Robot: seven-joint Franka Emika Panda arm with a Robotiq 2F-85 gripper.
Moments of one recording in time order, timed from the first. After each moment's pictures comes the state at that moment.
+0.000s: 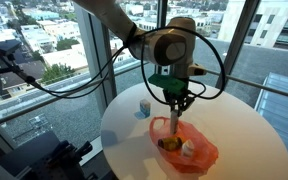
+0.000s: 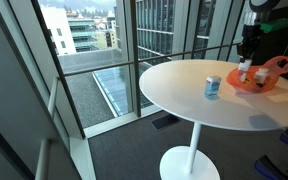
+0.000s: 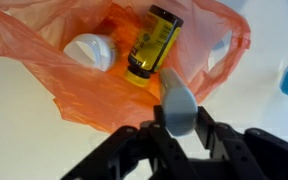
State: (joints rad) arm -0.18 0.34 -0.16 -1.98 -0.11 2.29 -0.08
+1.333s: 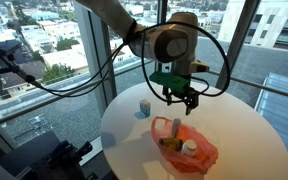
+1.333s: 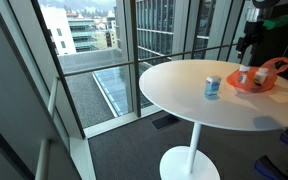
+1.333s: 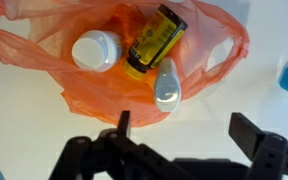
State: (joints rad) arm -0.19 0.31 -0.16 -1.98 -0.10 2.29 -0.11
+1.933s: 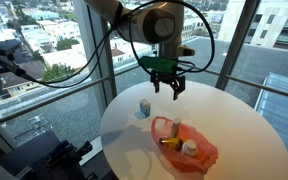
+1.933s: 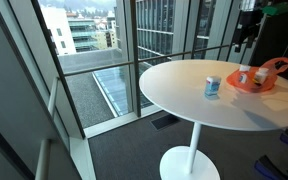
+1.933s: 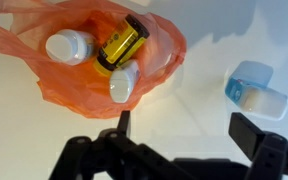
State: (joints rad) arm -0.13 0.22 -0.12 -1.98 -0.11 2.16 -0.12
